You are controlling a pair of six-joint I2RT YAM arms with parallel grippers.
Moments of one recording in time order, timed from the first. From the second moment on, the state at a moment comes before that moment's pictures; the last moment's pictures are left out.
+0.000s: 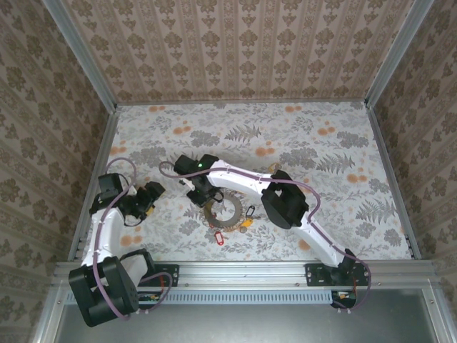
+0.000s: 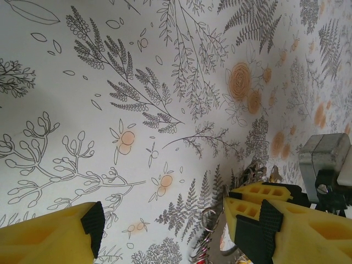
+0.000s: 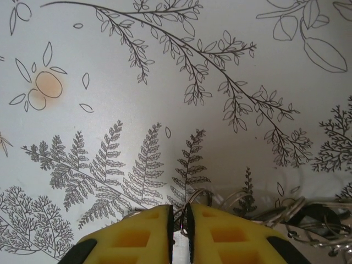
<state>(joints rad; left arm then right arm) 0.26 0.99 0.54 -0.63 0.61 -0.54 0.97 2.41 2.12 -1.09 -0.03 0.17</state>
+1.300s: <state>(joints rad) 0.26 1.01 0.53 -0.59 0.69 -0.53 0.98 2.44 2.19 -1.18 0.23 0.27</state>
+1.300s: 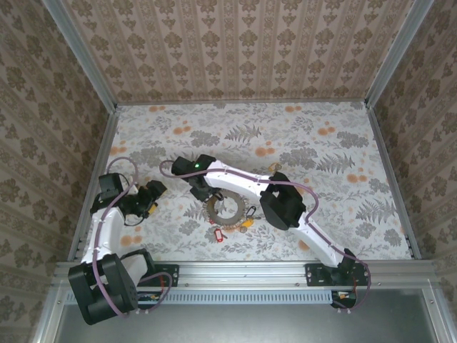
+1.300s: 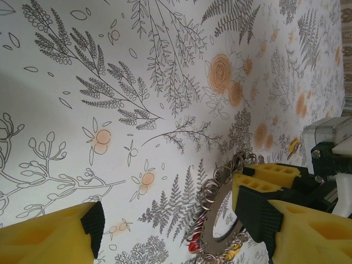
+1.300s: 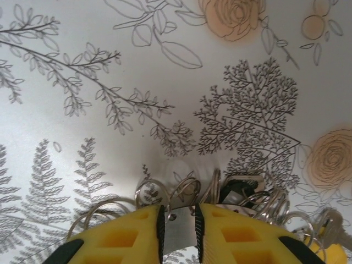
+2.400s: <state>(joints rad) 0.26 1.01 0.53 -0.59 0.70 -0.53 0.87 2.44 2.17 -1.15 -0.06 0.33</state>
